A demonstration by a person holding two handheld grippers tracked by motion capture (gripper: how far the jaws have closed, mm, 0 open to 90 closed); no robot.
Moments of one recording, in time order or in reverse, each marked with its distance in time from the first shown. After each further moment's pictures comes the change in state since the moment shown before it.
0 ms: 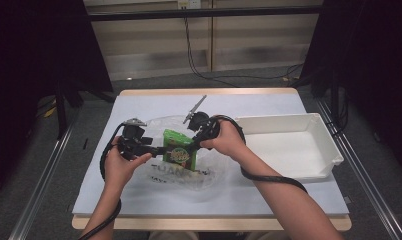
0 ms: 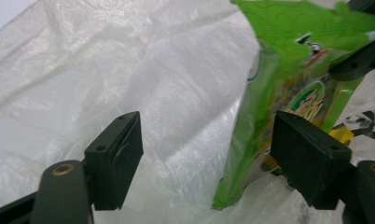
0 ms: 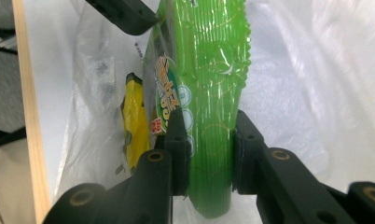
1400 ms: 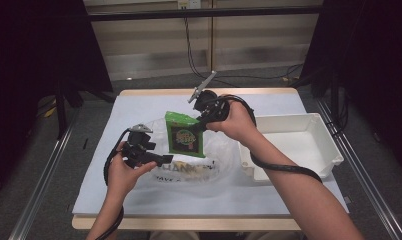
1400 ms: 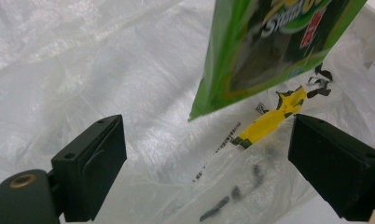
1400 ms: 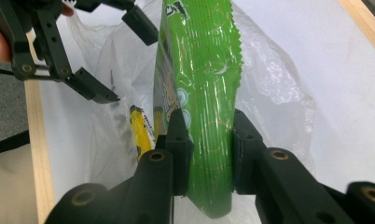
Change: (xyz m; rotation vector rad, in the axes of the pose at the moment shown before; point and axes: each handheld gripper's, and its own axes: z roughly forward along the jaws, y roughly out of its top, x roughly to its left) left arm -0.025 -0.005 0.001 0.018 -0.038 0.011; right arm -0.001 0.021 -0.069 -0.083 -0.090 -0.036
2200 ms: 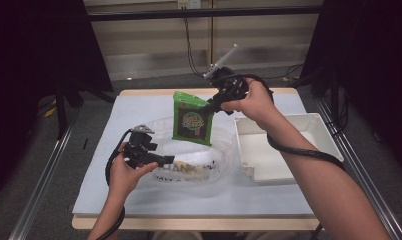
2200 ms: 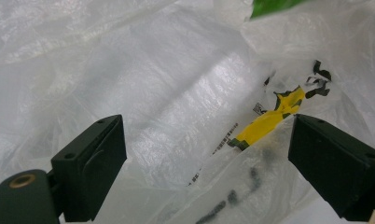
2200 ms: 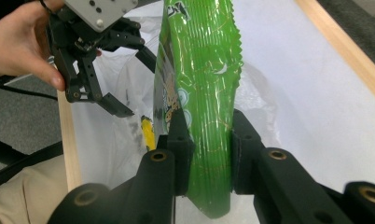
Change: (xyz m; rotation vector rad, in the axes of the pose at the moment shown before) left arm -0.002 0.000 0.006 -0.001 -0.009 -0.010; right arm -0.020 0.006 -0.061 -0.062 0.036 0.052
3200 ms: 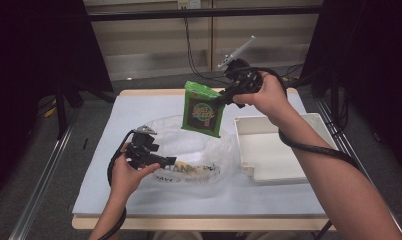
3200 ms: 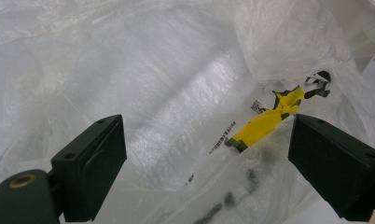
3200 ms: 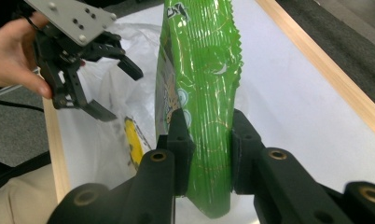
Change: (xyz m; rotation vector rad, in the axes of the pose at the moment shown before) left arm -0.003 0.001 0.002 0.011 -0.006 0.008; right arm -0.014 -0.012 -0.027 -0.040 -0.061 0.032
